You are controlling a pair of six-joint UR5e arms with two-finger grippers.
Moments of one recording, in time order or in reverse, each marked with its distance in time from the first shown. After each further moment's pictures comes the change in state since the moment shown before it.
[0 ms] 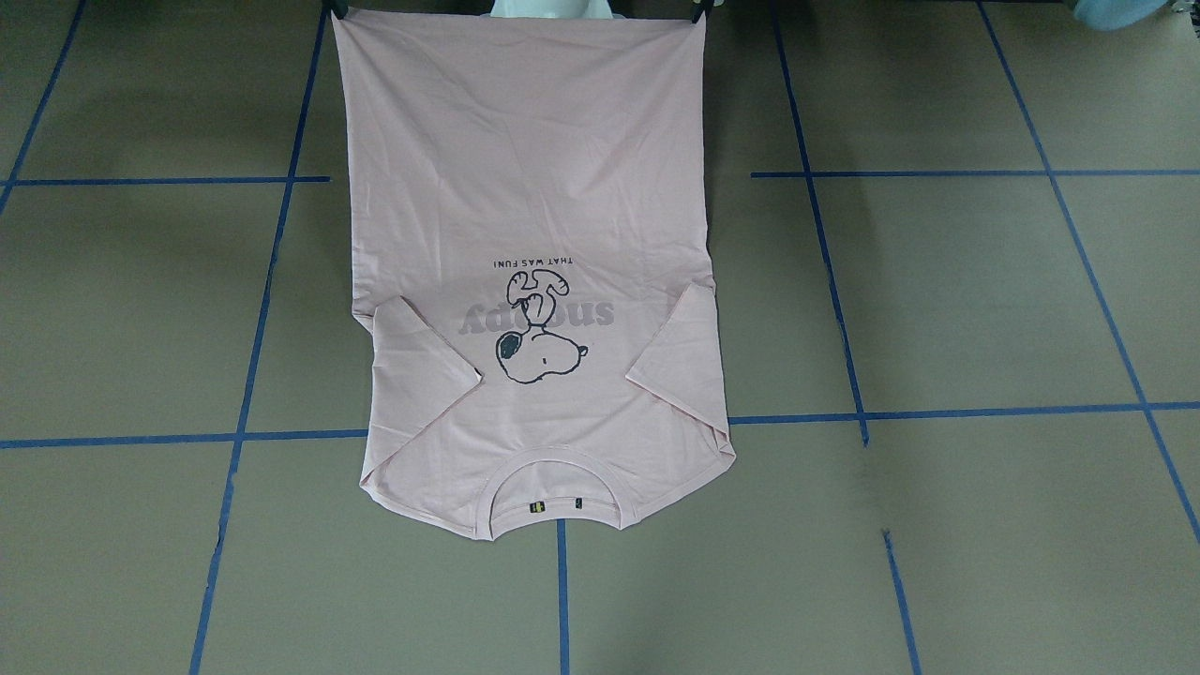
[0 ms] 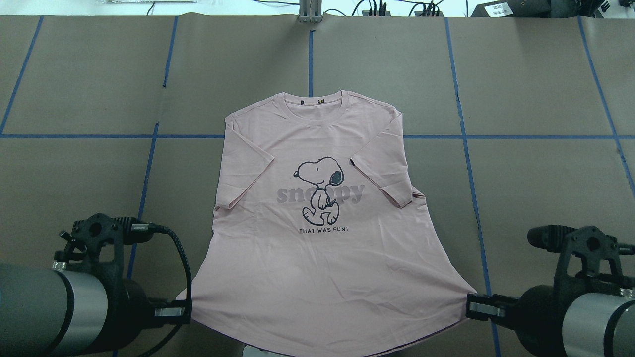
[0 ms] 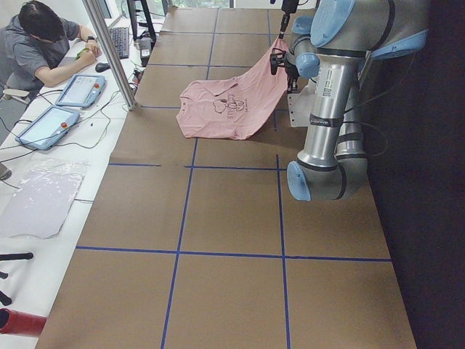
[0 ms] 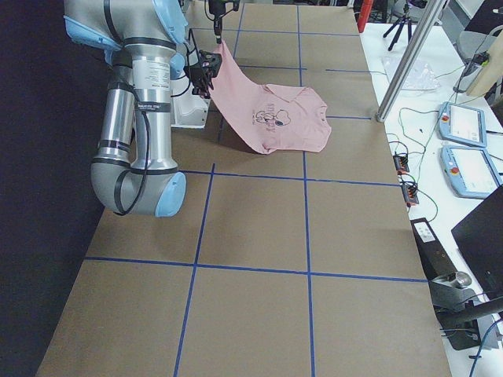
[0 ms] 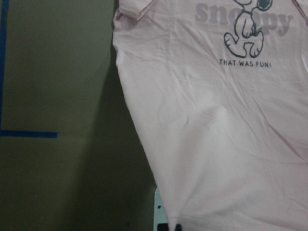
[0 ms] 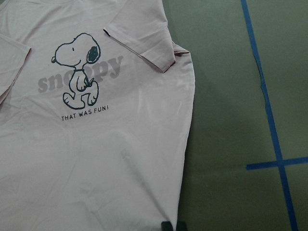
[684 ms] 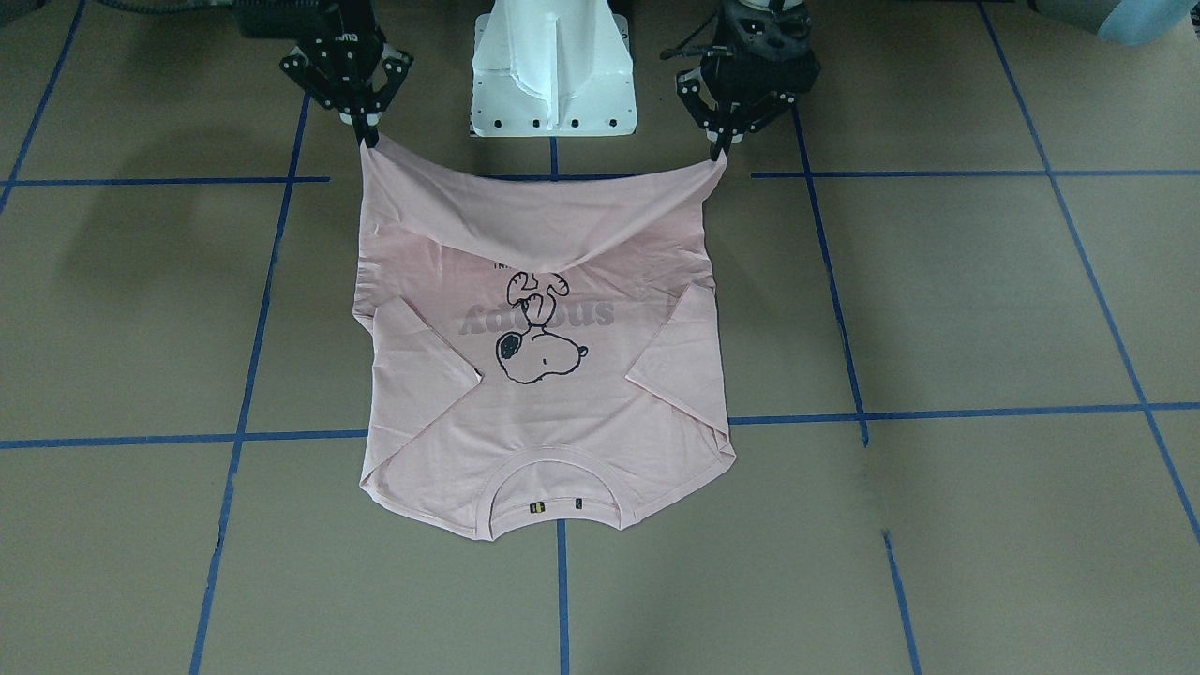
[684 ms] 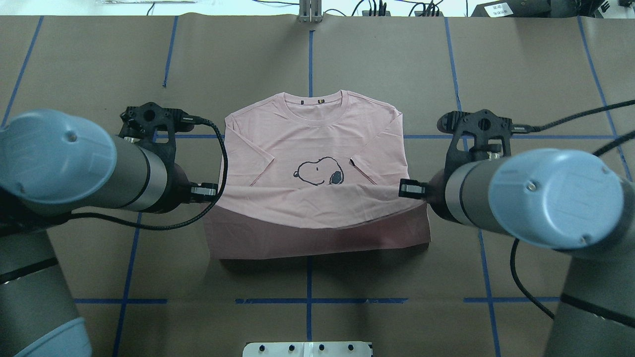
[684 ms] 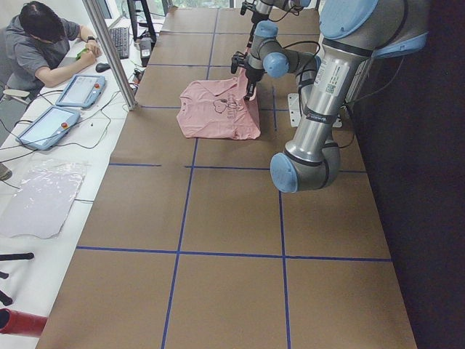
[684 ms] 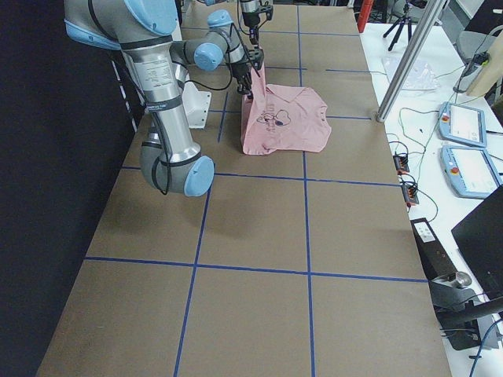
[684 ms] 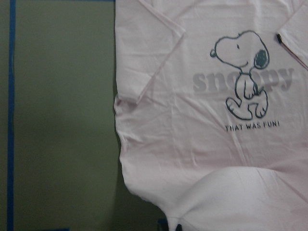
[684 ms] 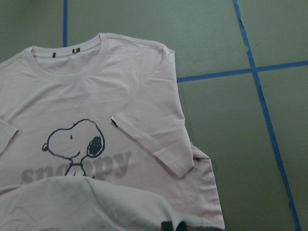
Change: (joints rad) left arm -0.299 -0.152 0.331 -0.052 -0.011 0.296; right arm 0.374 0.353 -0.413 -0.054 0.115 -0.274
